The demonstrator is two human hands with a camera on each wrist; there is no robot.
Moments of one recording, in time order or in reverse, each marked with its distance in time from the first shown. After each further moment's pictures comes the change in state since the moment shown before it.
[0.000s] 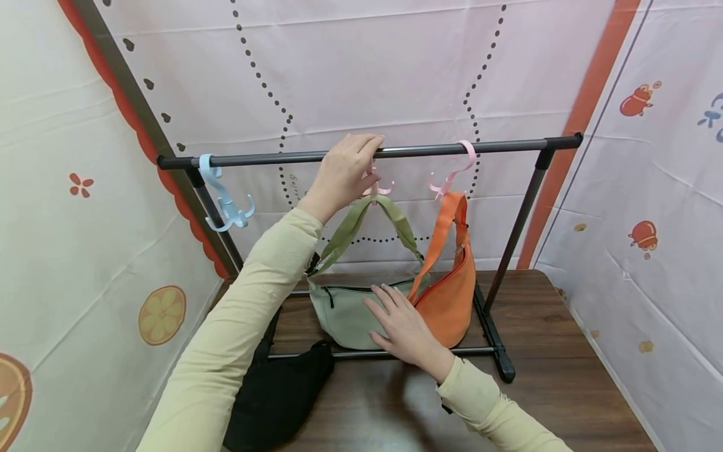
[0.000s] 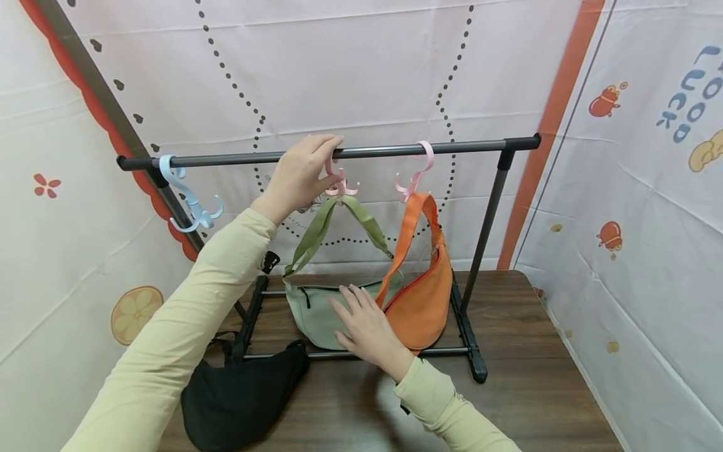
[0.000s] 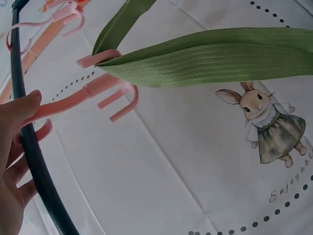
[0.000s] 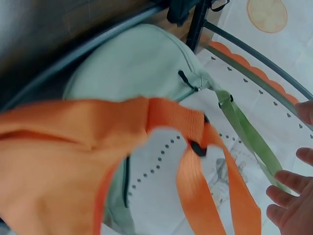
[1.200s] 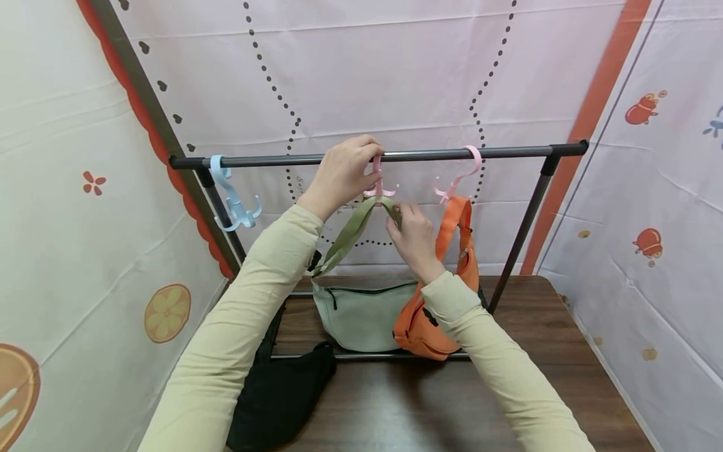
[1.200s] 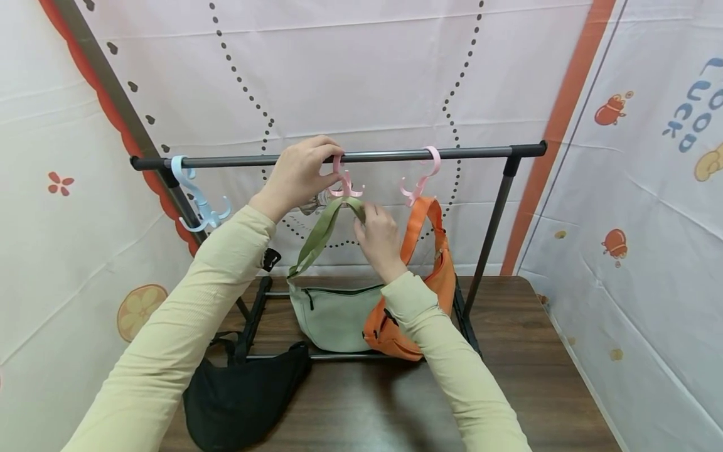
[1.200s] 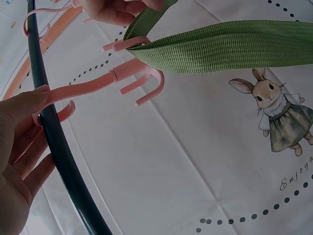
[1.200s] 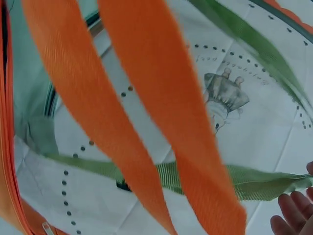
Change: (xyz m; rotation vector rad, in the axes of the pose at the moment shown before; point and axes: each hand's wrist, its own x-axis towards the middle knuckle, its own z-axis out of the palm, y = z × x) left_hand -0.002 0.000 -0.020 -0.092 0.026 -0.012; right_hand 0.114 0.076 -0.036 0.127 0.468 0.440
